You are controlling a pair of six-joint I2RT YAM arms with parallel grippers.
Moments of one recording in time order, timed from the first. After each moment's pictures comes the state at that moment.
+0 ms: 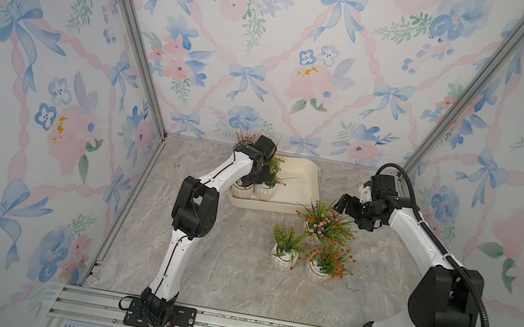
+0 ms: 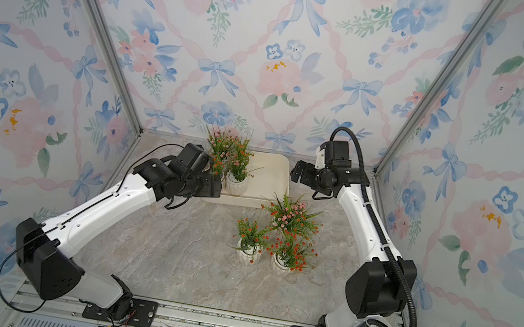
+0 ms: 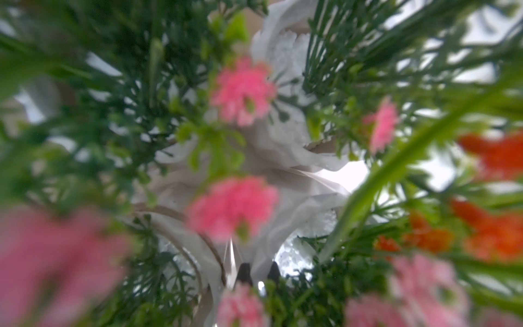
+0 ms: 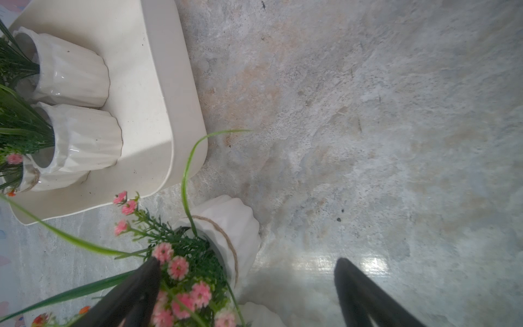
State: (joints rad) left arm -0.42 2.28 2.09 -0.93 -0.06 -0.50; right arm 0.10 1.75 1.45 -0.79 -0.21 0.40
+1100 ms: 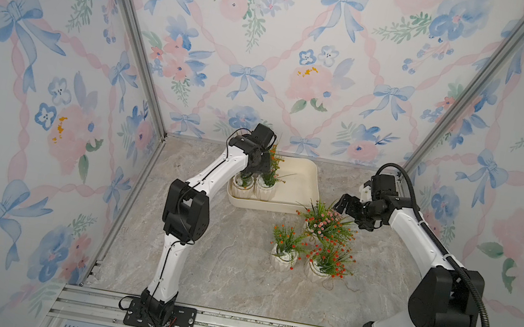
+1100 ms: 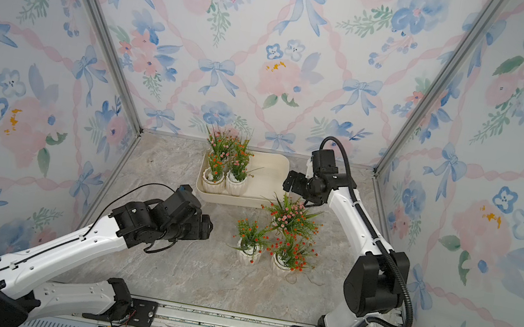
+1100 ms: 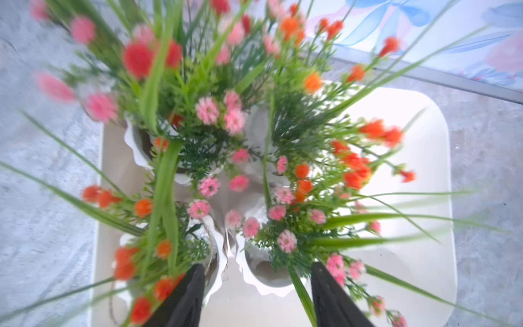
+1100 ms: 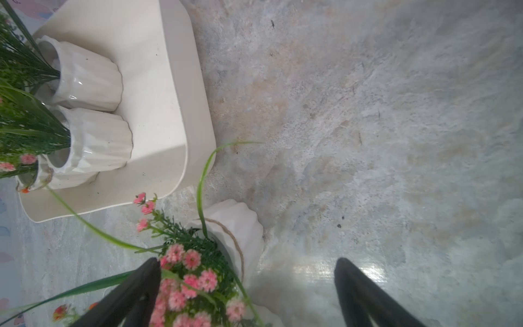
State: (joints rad) left arm -0.42 2.13 2.10 -0.91 -0.09 -0.53; right arm 0.10 1.75 1.45 -0.79 -0.21 0.39
